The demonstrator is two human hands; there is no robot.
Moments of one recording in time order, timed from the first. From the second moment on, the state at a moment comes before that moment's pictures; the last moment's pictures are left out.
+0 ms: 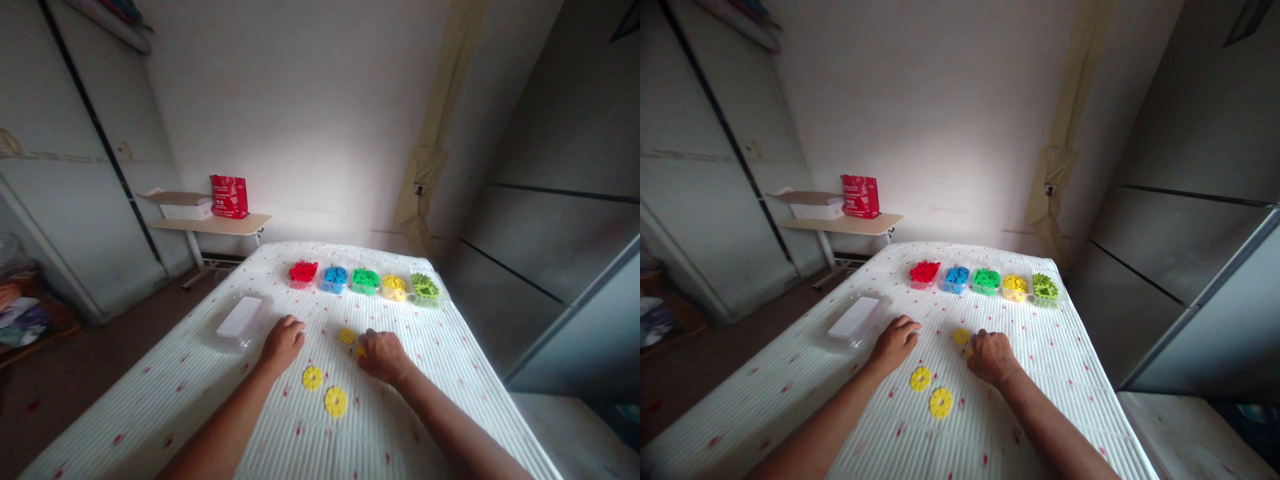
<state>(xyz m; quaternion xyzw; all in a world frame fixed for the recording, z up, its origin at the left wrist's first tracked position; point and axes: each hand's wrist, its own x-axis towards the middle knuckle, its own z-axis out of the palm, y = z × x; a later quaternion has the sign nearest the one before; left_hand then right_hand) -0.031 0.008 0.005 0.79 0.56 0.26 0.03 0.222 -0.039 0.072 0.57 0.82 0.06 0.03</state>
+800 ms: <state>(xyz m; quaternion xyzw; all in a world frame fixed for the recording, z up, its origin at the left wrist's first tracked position) -0.030 0.005 0.007 0.78 0.56 0.28 0.05 0.233 -0.035 0.062 0.53 0.85 0.04 0.03</state>
